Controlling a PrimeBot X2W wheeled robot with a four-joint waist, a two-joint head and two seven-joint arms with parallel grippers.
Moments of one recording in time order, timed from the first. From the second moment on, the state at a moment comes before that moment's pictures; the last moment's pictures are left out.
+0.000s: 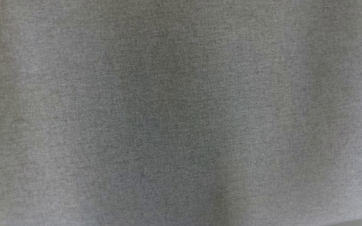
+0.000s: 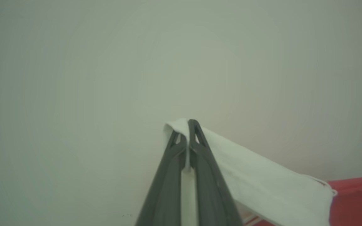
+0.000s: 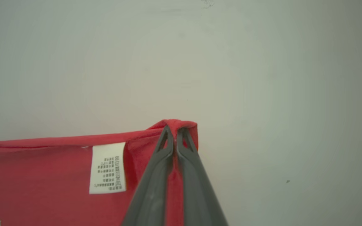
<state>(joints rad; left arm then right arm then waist) -2.24 0.27 -0.37 1.10 -0.49 -0.13 -0.13 -1.98 -0.37 0.31 0.95 0.64 0.13 -0.07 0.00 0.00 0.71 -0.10</state>
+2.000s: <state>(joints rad) -0.27 0.33 -0.20 -0.10 -0.68 0.08 -0.26 -0.52 -0.59 0.55 0.35 1.01 0.13 -0.25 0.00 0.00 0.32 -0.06</state>
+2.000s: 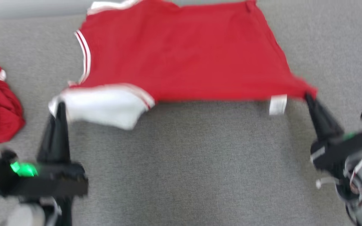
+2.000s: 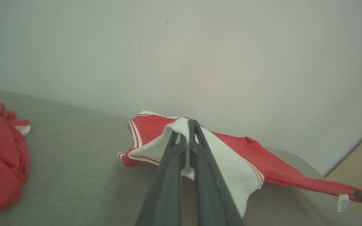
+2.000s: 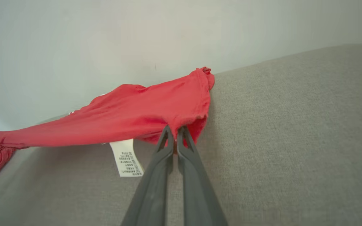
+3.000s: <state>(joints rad) 0.24 0.08 -0.15 -0.04 -0.58 -0.07 -0.26 0.20 -0.46 0.17 0.17 0.75 0.13 -0.13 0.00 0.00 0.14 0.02</state>
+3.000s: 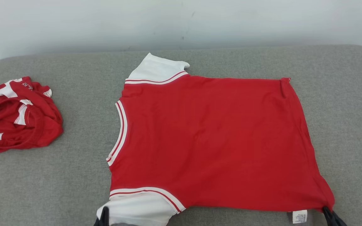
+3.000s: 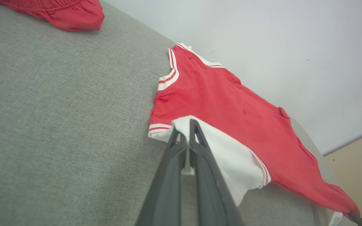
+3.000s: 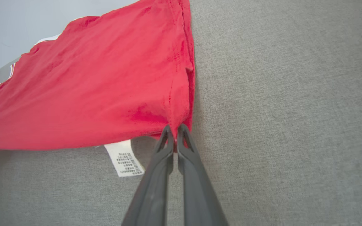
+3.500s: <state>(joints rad) -0.09 0.16 -0.18 0.06 -0.56 -0.11 -0.20 0.03 -0.35 0.10 0.10 0.75 0.13 0.00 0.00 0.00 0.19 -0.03</state>
